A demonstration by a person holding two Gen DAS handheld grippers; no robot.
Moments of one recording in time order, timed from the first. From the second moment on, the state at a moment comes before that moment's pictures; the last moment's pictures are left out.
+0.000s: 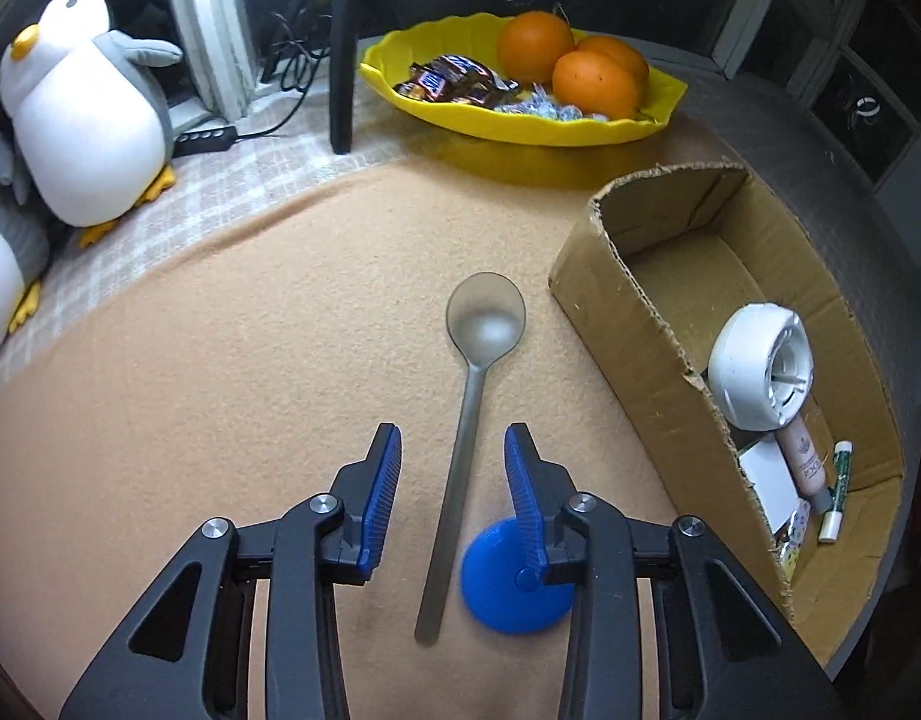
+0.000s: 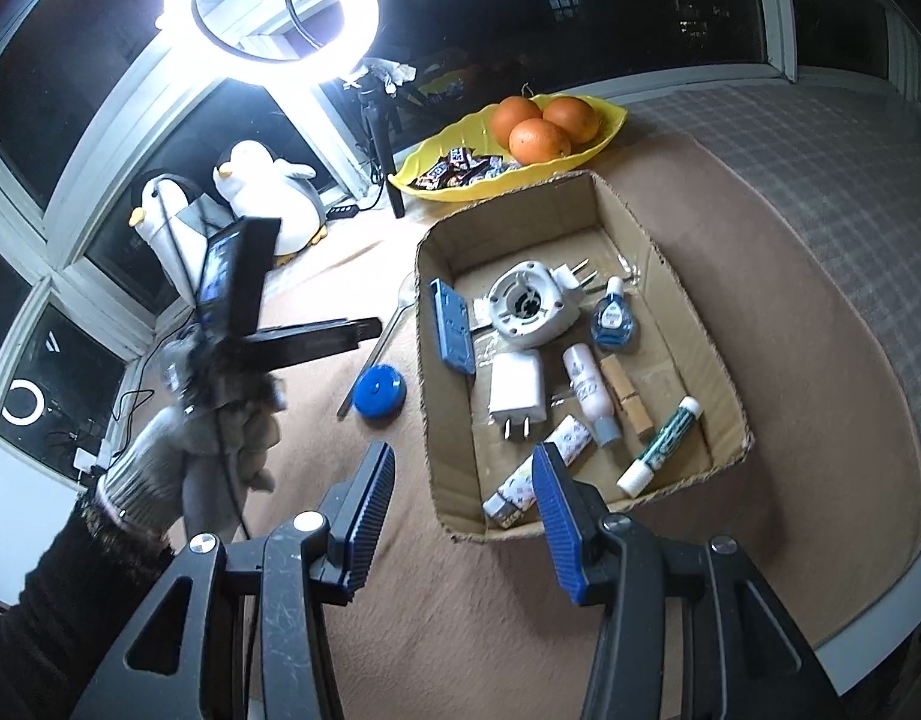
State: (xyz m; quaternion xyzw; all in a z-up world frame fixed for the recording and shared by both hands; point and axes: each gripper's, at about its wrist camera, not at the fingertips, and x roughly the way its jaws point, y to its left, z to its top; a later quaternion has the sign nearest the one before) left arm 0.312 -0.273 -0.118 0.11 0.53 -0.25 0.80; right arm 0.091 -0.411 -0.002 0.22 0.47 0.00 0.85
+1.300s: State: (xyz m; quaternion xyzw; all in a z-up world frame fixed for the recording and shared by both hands) left arm 0.258 -0.126 -0.143 0.05 0.55 -0.25 0.79; right arm 0.225 -0.271 -0.093 0.13 0.57 -0.03 0.81
